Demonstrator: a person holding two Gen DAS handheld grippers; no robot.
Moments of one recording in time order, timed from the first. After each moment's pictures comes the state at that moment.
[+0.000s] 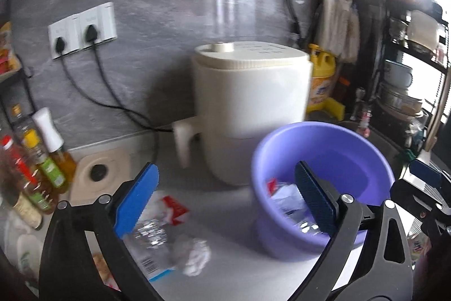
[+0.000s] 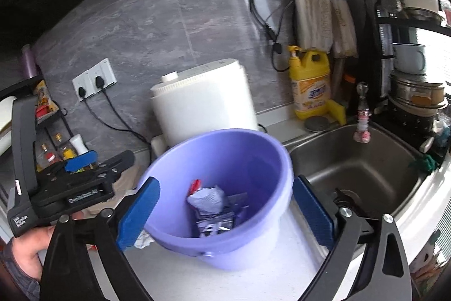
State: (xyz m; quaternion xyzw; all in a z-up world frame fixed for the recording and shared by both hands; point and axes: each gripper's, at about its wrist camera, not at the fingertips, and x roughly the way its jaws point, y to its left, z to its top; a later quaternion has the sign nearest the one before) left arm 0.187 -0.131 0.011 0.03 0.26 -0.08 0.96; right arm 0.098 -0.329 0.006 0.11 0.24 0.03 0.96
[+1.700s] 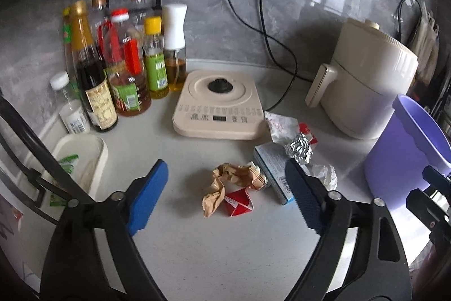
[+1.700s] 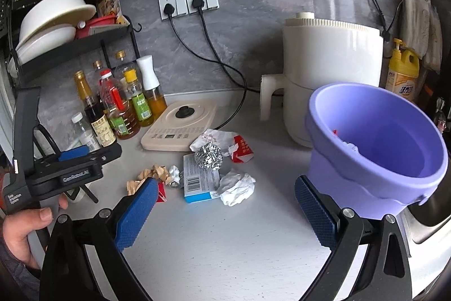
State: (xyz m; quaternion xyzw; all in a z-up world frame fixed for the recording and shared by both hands) left arm 0.108 0.068 -0.069 -0.09 0.34 0.09 0.93; right arm 0.092 -0.152 -0.044 0.00 0.31 0.17 0.93
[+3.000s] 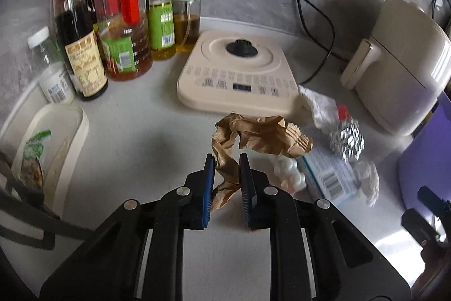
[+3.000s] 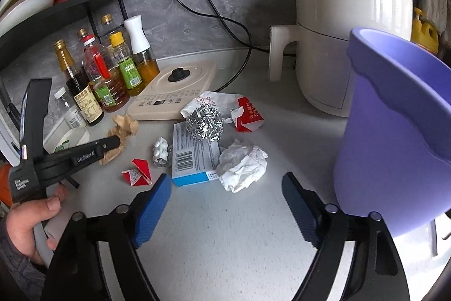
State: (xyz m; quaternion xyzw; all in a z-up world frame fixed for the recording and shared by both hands) left arm 0.162 0.094 -0.125 -0.12 0.39 0.11 0.90; right arm 0.139 -0.128 -0.106 0.00 0.38 0.18 0.91
